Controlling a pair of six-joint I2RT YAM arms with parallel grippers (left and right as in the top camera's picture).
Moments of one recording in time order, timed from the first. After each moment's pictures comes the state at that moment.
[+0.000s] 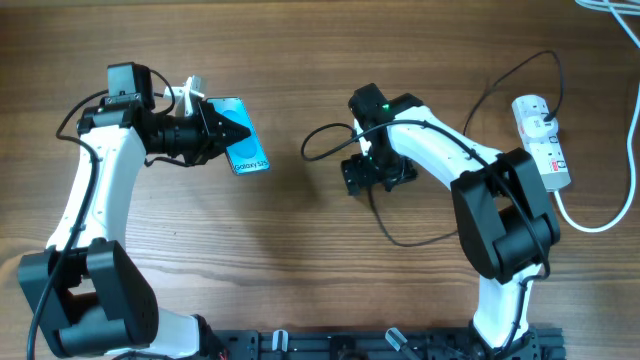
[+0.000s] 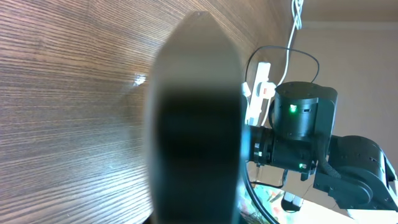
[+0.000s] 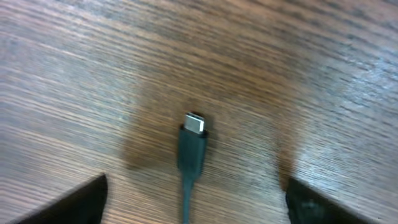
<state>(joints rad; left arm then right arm) 0.14 1.65 1.25 -0.90 0.91 -0.31 0.48 2.06 1.40 -0.97 -0.13 0.18</state>
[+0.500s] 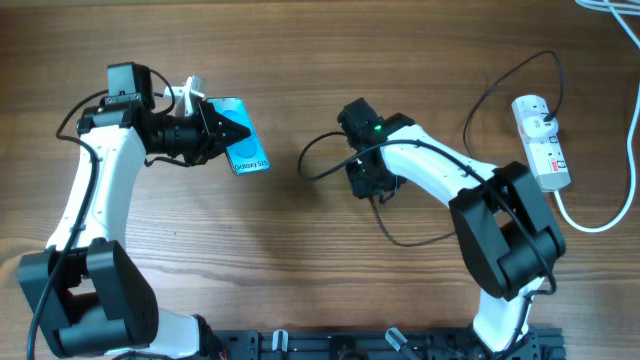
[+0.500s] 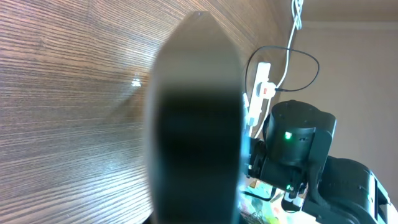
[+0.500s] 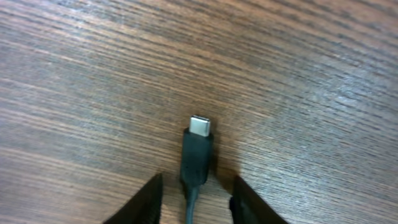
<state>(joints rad) 0.14 1.65 1.25 -0.90 0.91 -0.31 0.55 2.00 1.28 -0.82 0.01 0.26</state>
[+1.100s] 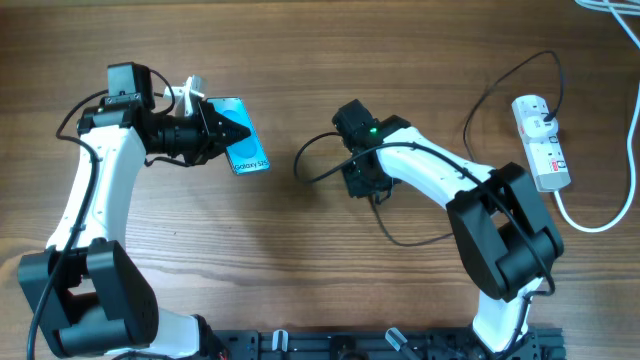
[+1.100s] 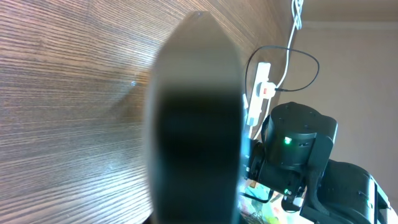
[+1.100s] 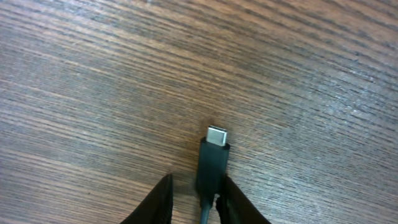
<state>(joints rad) 0.14 1.65 1.25 -0.90 0.91 -0.31 0.57 2.00 1.28 -0.80 0.02 0.26</state>
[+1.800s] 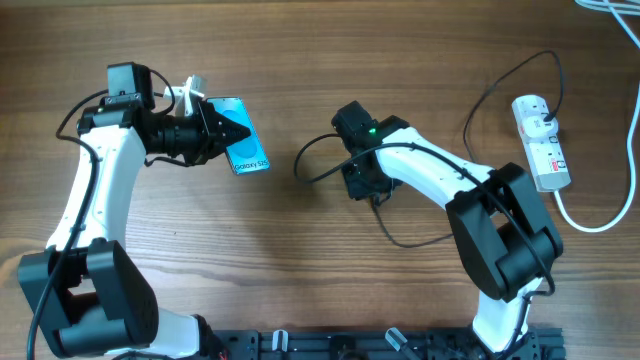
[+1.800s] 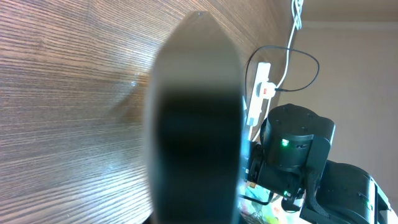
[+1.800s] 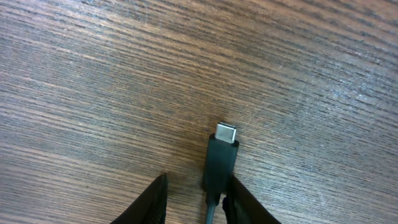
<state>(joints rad) 0.14 1.65 1.25 -0.89 0.91 -0.31 0.57 2.00 1.28 -0.83 0.02 0.29</state>
